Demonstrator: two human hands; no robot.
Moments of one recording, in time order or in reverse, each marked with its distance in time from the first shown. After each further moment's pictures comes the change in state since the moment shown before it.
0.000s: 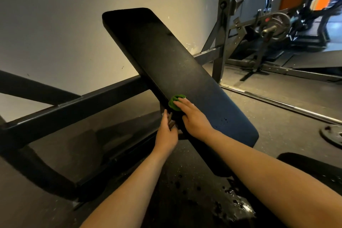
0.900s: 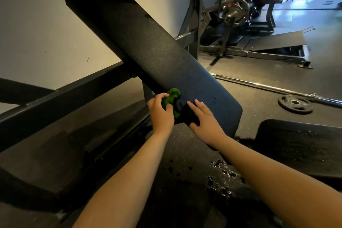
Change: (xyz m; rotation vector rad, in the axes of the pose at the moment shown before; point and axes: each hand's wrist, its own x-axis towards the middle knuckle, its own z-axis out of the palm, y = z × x) left_hand 0.010 0.001 -0.013 0.010 0.129 0.237; right_hand -0.086 -0.011 0.023 -0.151 0.044 0.395
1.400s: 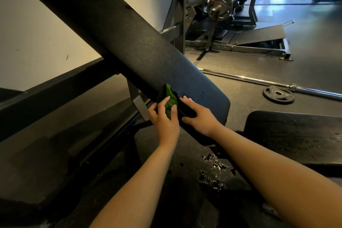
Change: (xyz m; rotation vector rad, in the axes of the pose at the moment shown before) left_hand -0.036 -0.036 0.055 -0.027 0.013 0.089; right_hand 0.000 0.016 -0.020 0.251 -0.059 0.093
